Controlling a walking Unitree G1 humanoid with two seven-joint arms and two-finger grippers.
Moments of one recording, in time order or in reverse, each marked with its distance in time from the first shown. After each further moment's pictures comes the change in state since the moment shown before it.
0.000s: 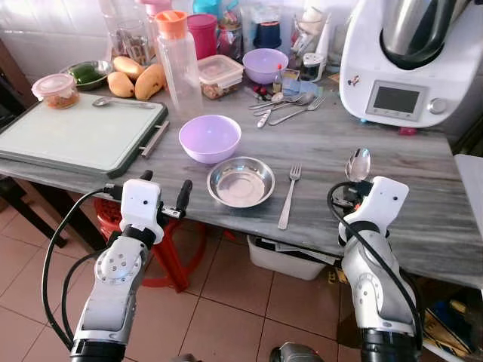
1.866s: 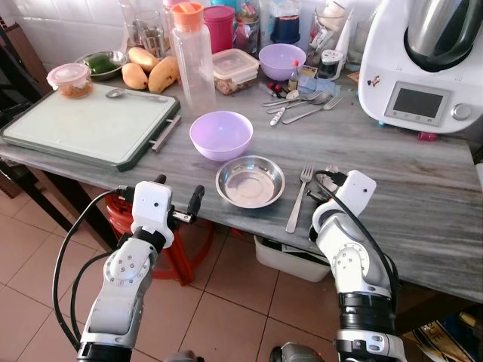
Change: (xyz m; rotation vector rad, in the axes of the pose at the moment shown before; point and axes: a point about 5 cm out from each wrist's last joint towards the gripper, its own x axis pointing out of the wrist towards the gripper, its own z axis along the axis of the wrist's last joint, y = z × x) left arm 0.000 -0.017 -0.001 -0.048 0.030 -0.064; right arm 0.021 0.034 -0.015 0.180 0.273 -0.050
